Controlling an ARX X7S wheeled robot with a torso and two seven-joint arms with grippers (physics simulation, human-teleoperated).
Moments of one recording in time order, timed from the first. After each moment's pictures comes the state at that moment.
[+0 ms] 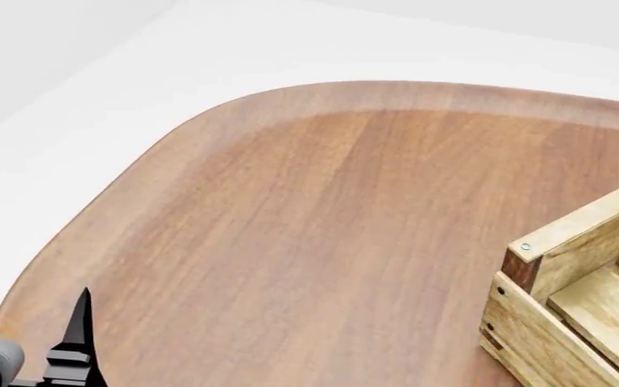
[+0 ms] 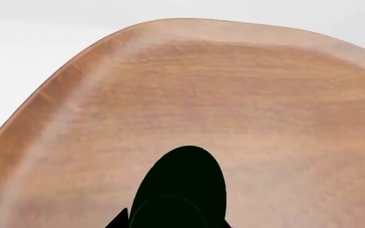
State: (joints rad) left arm -0.09 -0.35 0.12 0.57 -0.40 -0.51 -0.28; right arm 0.00 0.76 -0.42 -0.32 0.32 0.27 -0.45
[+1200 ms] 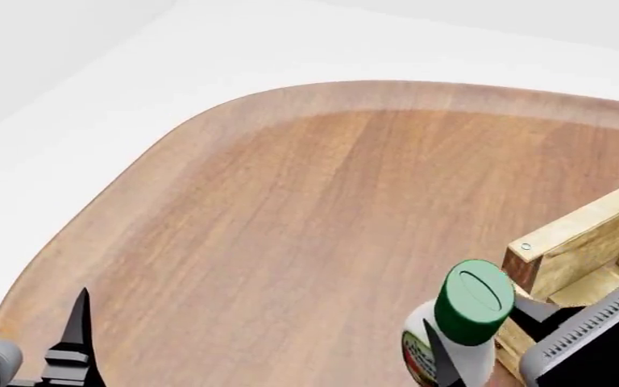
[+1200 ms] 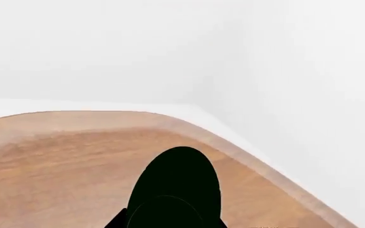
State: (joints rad) left arm -0.09 -0.37 0.13 0.57 -0.41 -0.50 -0.30; right arm 0.11 0.87 -0.01 -0.59 0.58 0.48 -0.17
